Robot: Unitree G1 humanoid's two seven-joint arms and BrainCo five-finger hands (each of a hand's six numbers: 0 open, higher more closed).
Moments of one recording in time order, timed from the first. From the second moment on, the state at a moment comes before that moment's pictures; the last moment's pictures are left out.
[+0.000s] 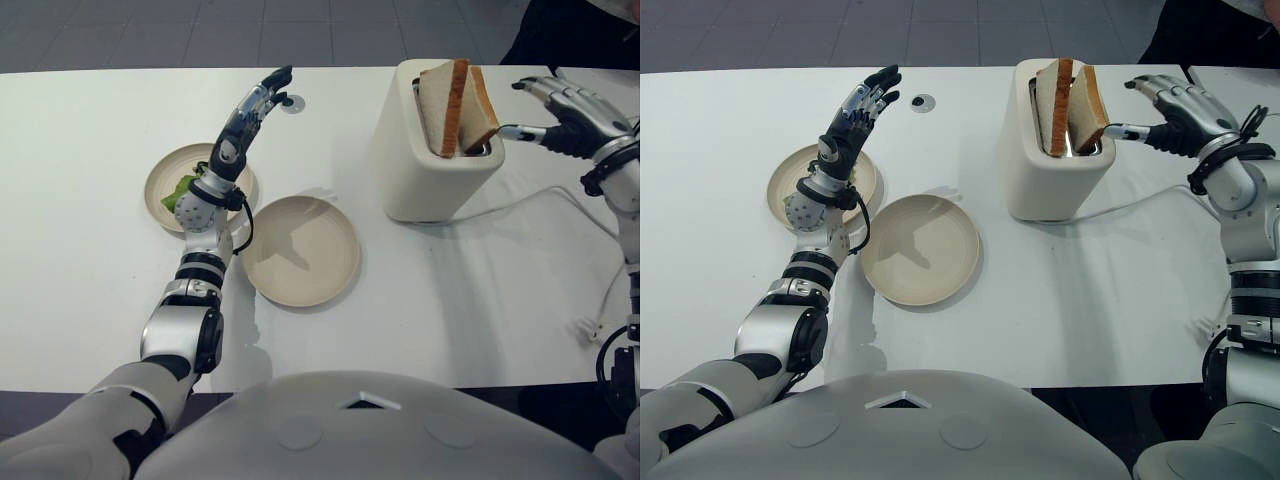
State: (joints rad) left arm -0.49 0.12 0.06 0.80 -0.26 -0.99 -0.67; right arm -0.27 -0.89 -0.07 0.23 -0.60 -0.30 0.33
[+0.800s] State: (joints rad) left arm -0.50 0.12 0.06 0.83 -0.26 -0.99 -0.67; right arm -0.44 -0.79 0.04 0.28 -0.58 -0.24 0.15
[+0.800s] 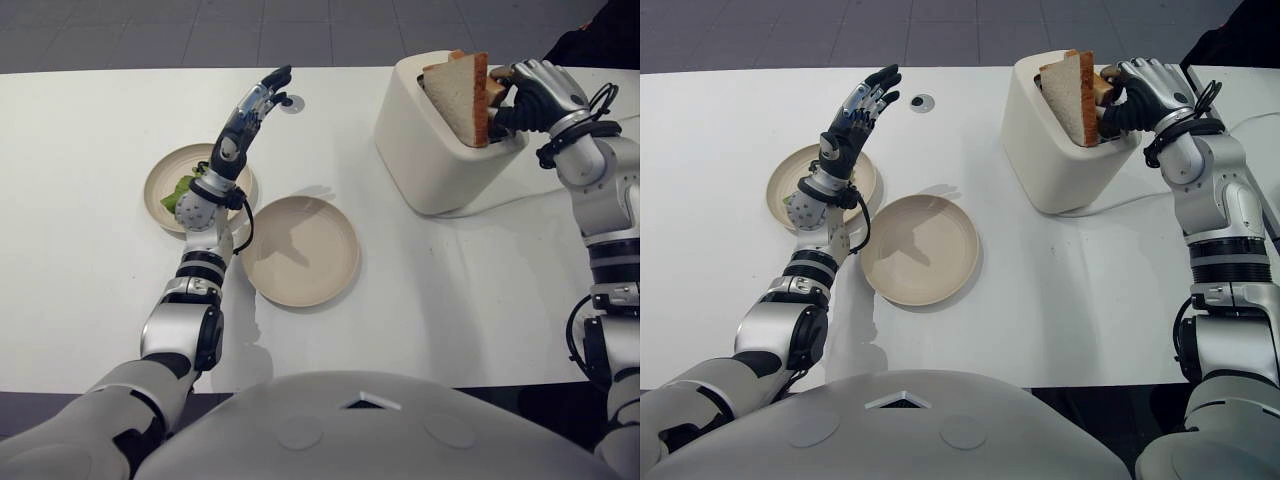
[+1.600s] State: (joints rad) left arm -0.48 0.45 0.09 0.74 0.37 -1.00 -0.23; right arm -0.51 -0.66 -0.20 -0.02 0.00 -0.38 0.12
